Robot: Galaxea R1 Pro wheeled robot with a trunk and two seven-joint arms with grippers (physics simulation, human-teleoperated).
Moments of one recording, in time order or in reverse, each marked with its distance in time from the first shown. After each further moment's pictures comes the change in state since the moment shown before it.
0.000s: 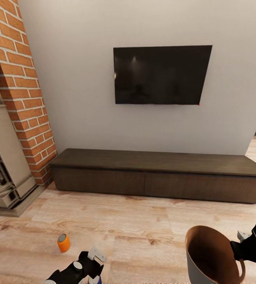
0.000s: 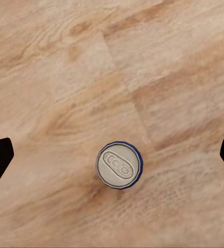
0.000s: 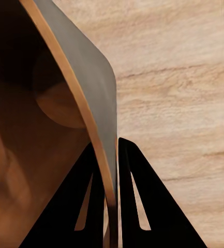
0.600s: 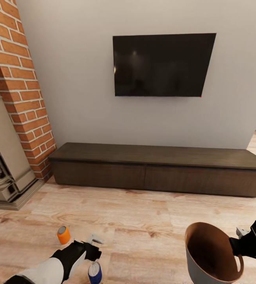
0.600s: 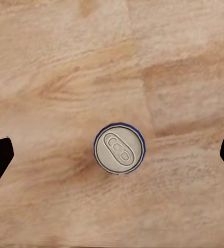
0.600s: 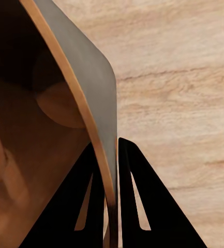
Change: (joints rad) left arm -0.113 0.003 0.077 -0.010 0.136 0.264 -0.002; right arm -0.004 0.005 0.003 -0.034 0.000 0.000 -0.002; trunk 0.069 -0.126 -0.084
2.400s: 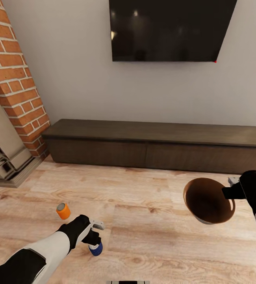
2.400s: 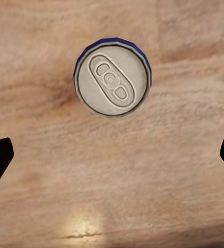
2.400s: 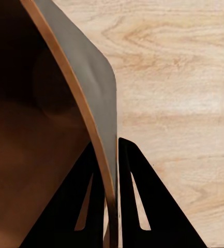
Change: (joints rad) left arm -0.159 -0.013 0.007 -0.012 0.031 0.392 0.001; right arm -0.275 0.043 0.076 -0.230 0.240 0.011 0.005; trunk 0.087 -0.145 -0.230
